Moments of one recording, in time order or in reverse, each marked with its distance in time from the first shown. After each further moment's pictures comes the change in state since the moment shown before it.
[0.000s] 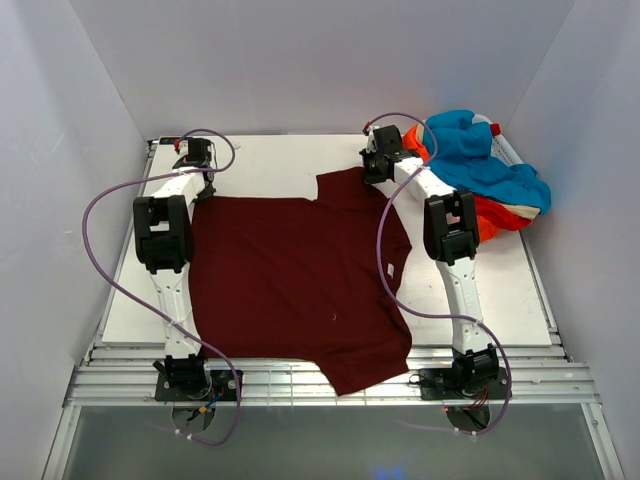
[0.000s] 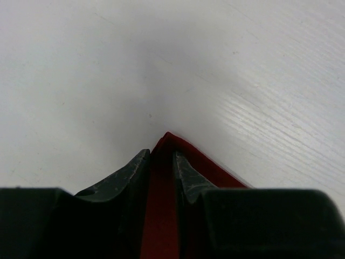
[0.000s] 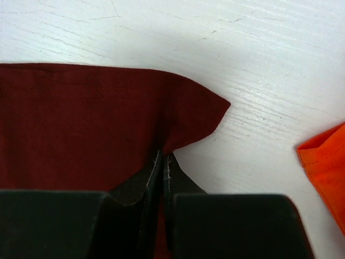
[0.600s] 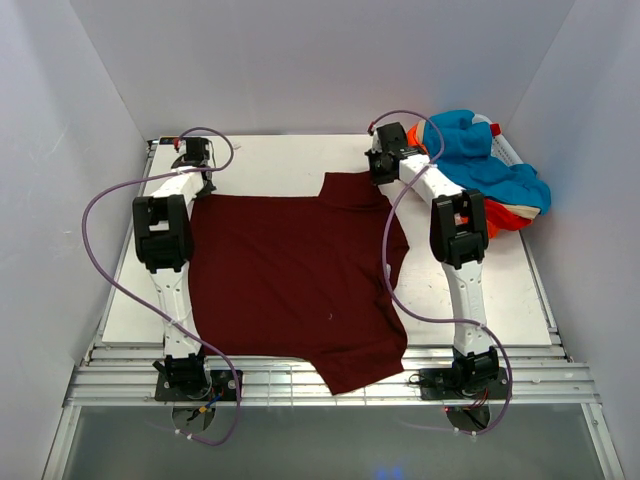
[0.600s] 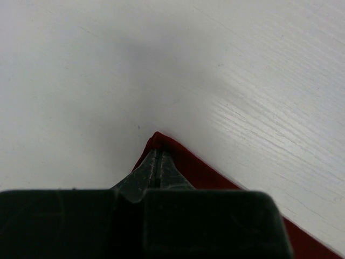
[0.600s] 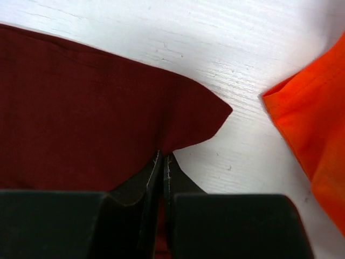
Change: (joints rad) left arm 0.006 0.021 0.027 0.024 0.052 0.005; right arm 0.000 -0.102 -0.095 -0.066 0.079 -0.029
